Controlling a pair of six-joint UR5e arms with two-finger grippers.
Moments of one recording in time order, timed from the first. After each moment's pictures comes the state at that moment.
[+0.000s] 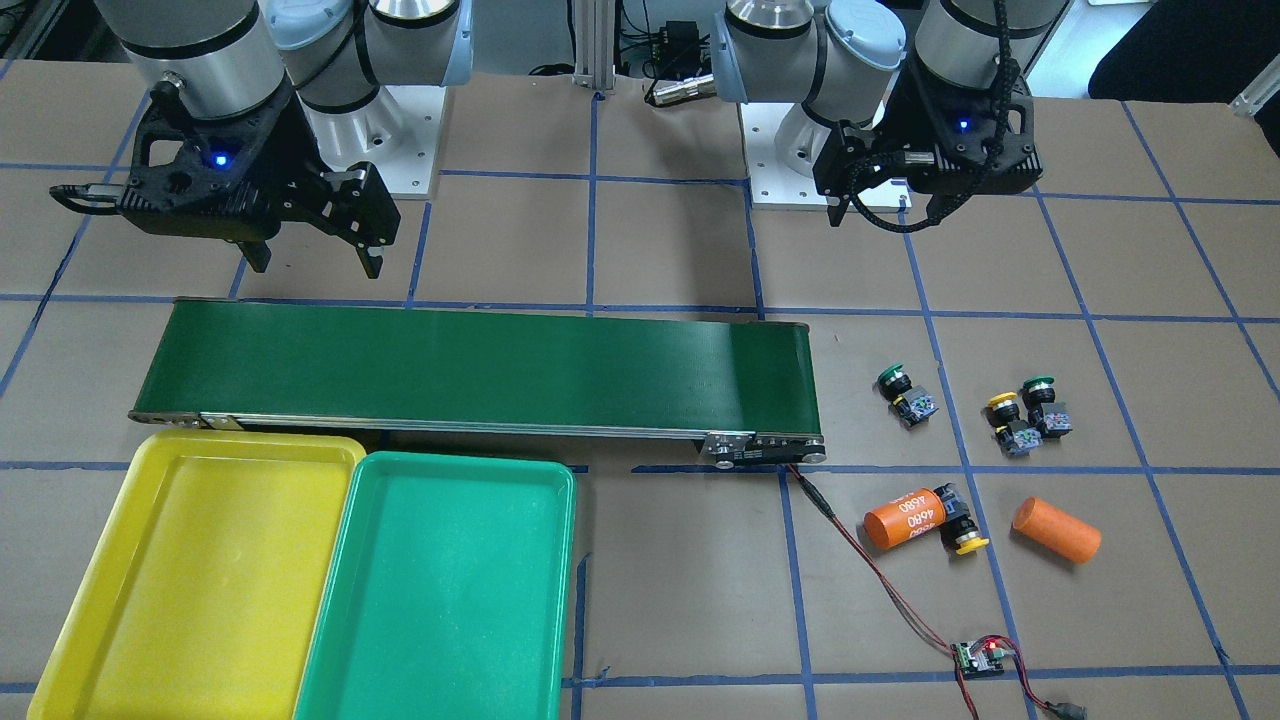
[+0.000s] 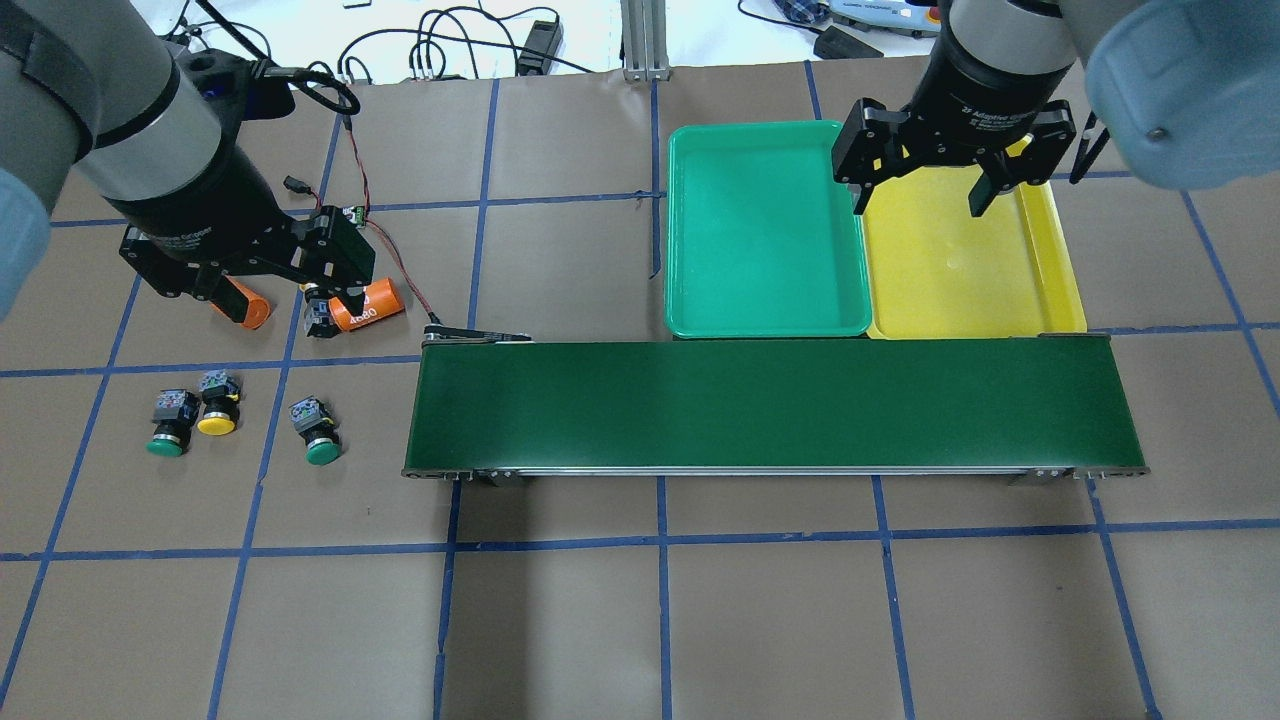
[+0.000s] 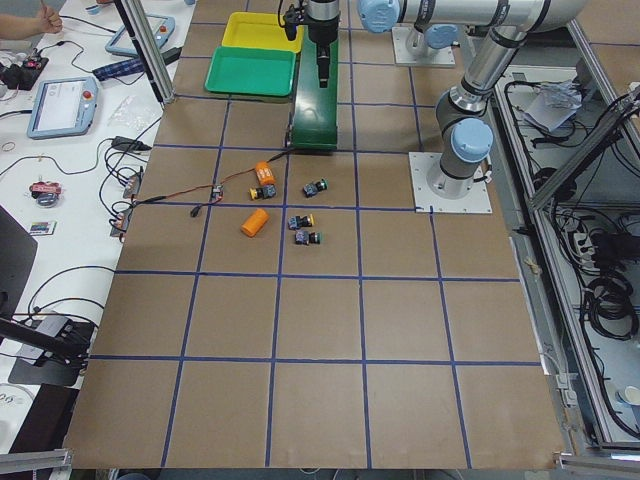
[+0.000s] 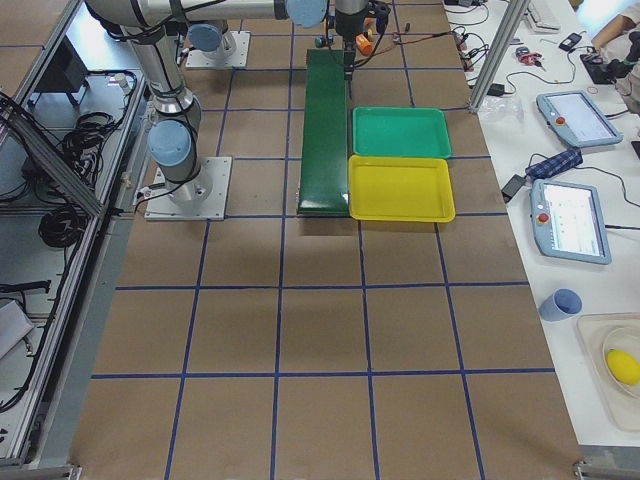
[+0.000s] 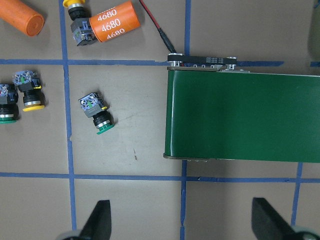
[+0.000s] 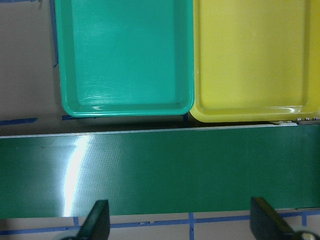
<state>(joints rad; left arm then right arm) -1.53 -1.46 -1.67 -1.61 1.60 0.02 1.61 -1.55 1.55 -1.62 -1.55 0.11</state>
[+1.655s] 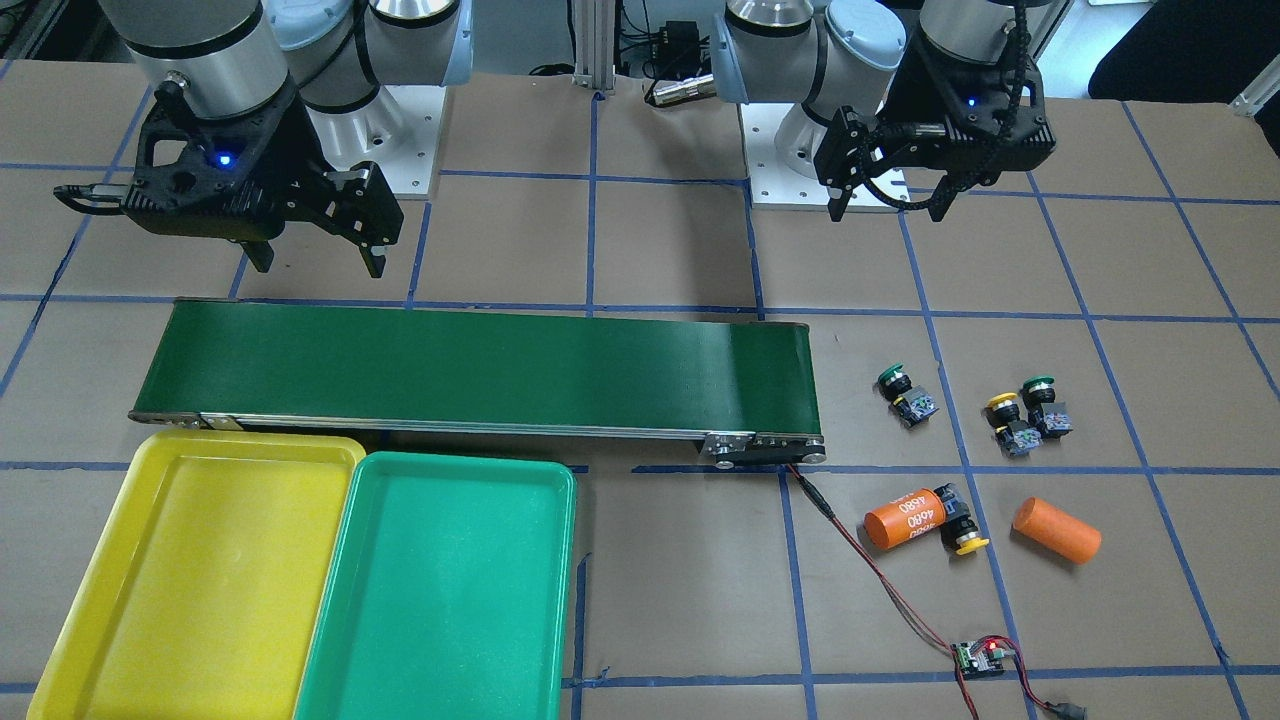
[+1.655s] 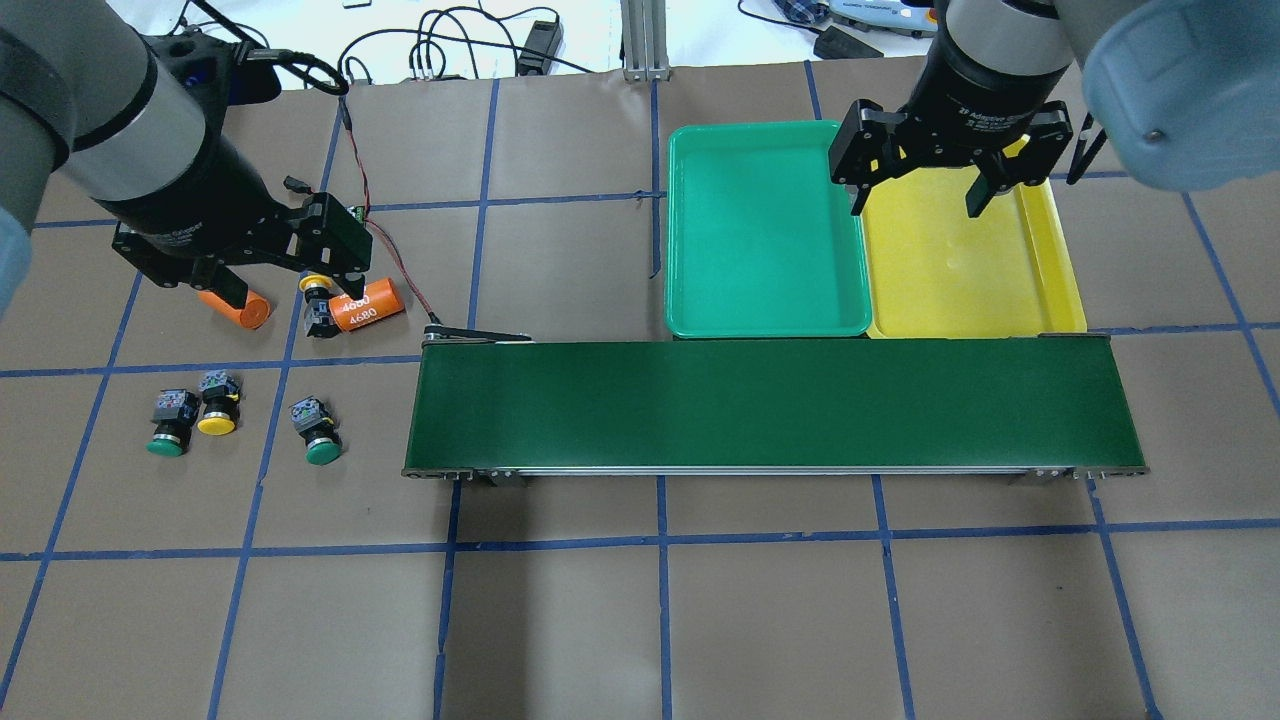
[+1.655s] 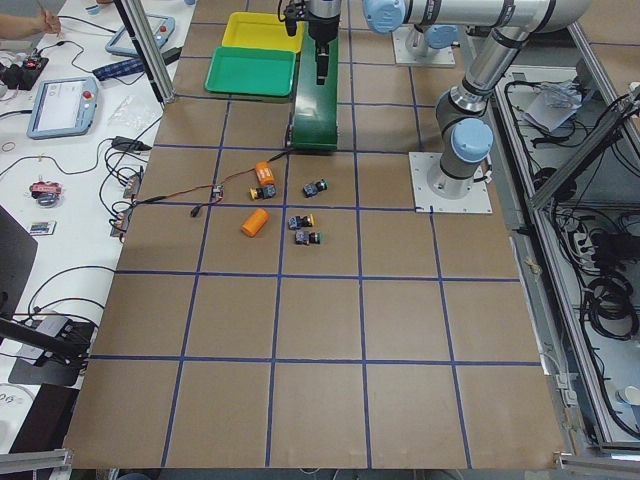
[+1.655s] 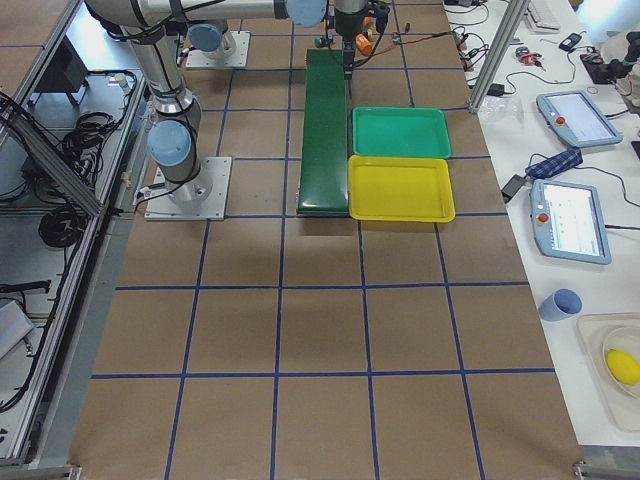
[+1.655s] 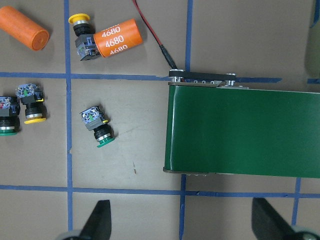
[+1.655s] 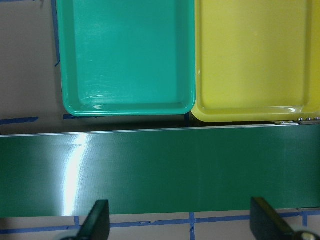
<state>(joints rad) -1.52 -1.41 -1.69 -1.56 1.57 0.02 1.62 -1.55 1.55 -1.62 -1.55 0.11</state>
